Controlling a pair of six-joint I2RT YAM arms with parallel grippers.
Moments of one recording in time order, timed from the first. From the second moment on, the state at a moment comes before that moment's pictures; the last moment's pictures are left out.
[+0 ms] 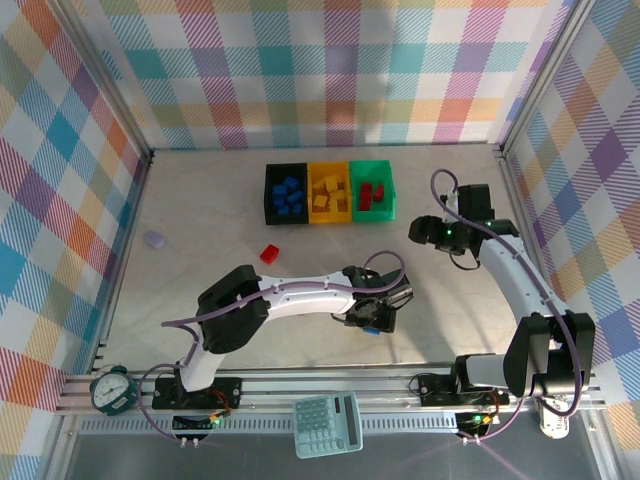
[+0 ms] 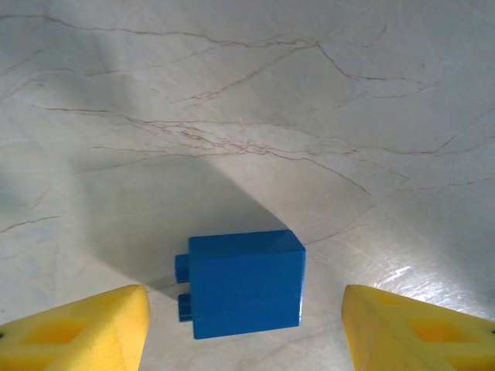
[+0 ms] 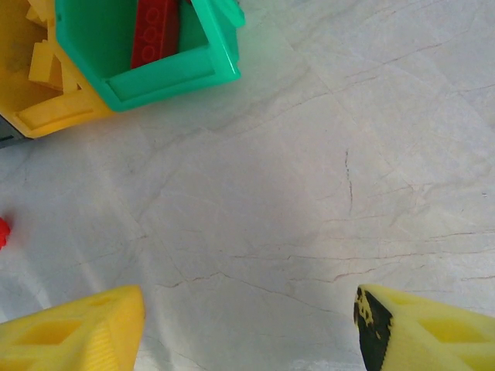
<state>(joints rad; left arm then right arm) -1.20 2.04 1.52 -0.78 -0.02 -0.98 0.08 1.31 0.98 -0.65 -0.30 0.30</state>
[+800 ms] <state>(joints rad) -1.20 2.12 1.59 -0.83 0.00 -0.96 0.07 1.30 0.98 -0.65 -0.32 0.30</state>
